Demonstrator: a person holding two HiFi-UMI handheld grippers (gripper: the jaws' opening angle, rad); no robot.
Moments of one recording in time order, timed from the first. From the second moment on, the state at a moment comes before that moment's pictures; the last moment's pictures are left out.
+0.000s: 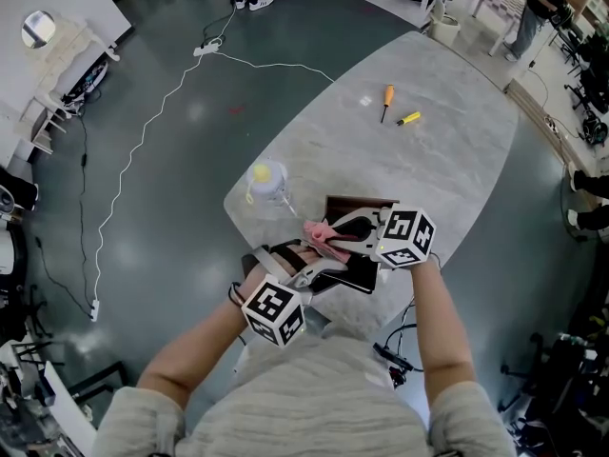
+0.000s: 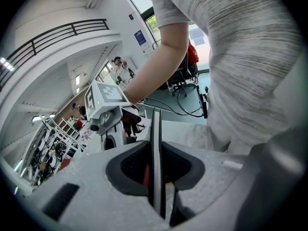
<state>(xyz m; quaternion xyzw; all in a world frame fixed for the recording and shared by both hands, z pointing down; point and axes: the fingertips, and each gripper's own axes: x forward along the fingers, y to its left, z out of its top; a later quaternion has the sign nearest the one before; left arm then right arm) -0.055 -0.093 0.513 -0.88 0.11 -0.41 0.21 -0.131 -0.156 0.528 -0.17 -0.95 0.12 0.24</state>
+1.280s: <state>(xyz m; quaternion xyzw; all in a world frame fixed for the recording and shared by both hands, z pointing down) -0.056 -0.102 0.507 -0.88 0.11 -0.41 0.20 -0.026 -0.225 0.598 0.16 -0.89 0.15 0.40</state>
